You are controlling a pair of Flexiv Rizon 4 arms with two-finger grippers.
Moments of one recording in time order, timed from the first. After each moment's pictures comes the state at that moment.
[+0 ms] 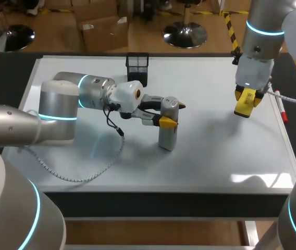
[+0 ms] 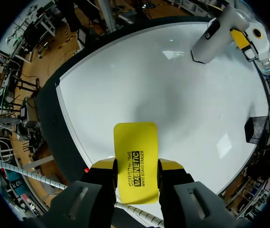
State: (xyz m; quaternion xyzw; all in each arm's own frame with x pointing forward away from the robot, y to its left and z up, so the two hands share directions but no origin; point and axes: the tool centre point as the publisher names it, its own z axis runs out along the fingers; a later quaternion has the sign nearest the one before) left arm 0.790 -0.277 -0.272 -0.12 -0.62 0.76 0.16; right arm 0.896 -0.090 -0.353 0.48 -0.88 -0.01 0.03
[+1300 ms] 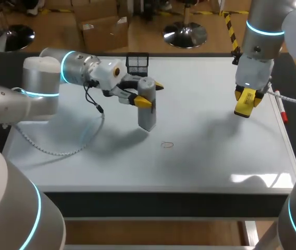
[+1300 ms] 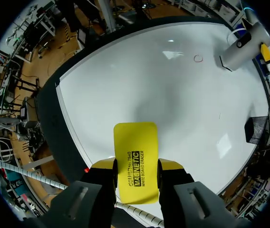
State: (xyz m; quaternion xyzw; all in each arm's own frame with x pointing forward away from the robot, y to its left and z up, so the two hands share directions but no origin) left arm 0.837 -0.208 -0.239 -0.17 -0.60 0.76 0.19; right arm 0.896 -0.090 -0.353 0.48 -0.88 -0.01 0.03
